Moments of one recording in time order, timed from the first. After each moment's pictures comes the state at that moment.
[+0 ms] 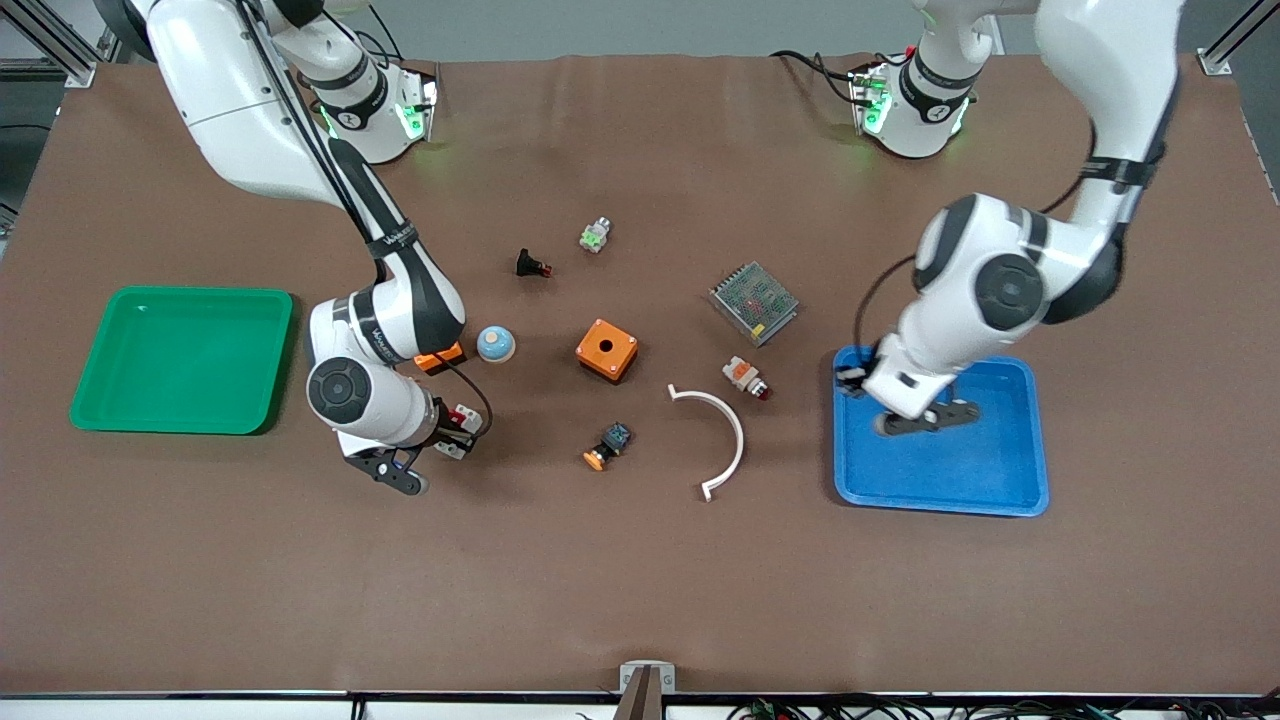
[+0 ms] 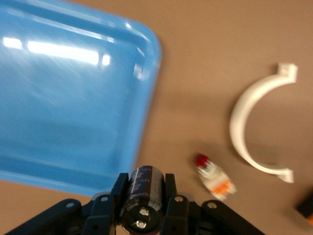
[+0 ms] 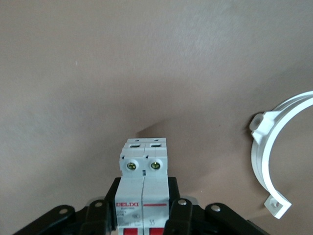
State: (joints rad) left arm 0.00 0.36 -0.43 -1.88 0.04 2.20 -0.62; right arm 0.27 0.66 0.05 -1.65 0.05 2.24 0.76
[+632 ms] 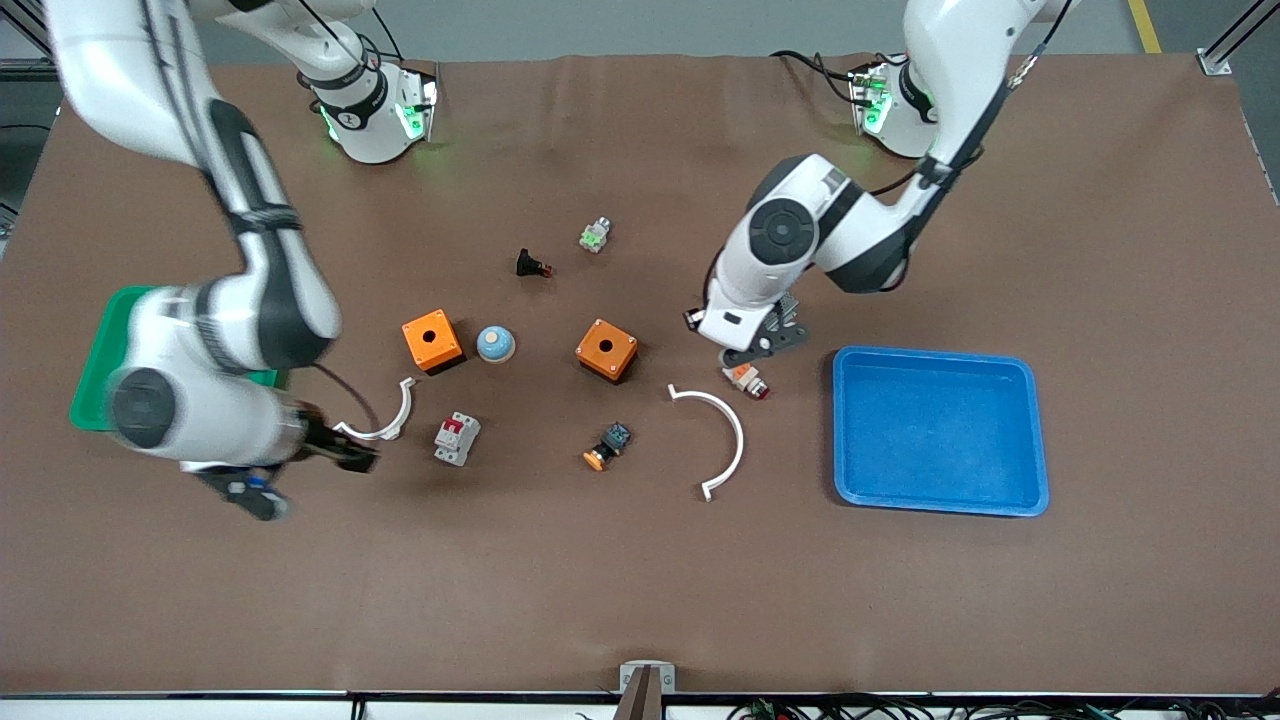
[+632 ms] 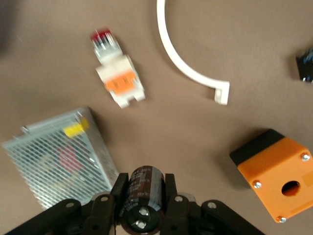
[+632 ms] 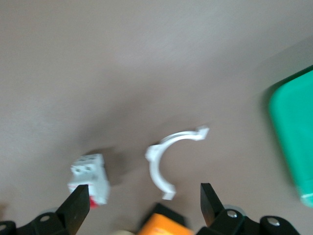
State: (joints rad) left arm -0.31 0.48 -0.45 -1.89 0.06 2.29 -1.17; right arm 0.06 0.50 0.02 -1.47 0.05 1.84 0.52
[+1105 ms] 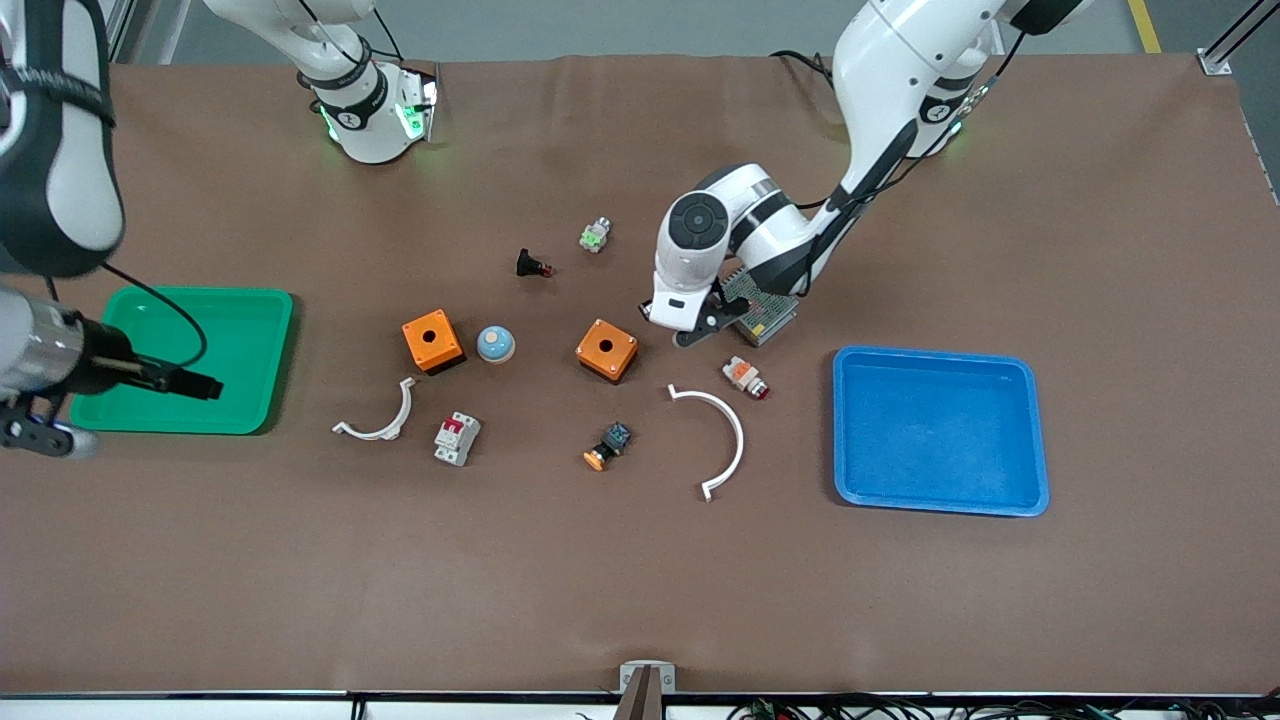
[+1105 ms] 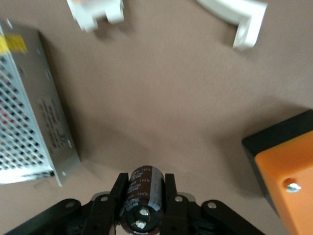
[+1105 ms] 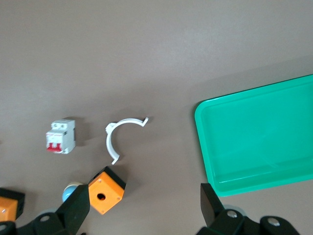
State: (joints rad) left arm -0.43 0.64 -0.45 -1.87 0.18 2.39 -1.49; right arm -0.01 0.25 -0.05 -1.50 0.06 1.66 0.21
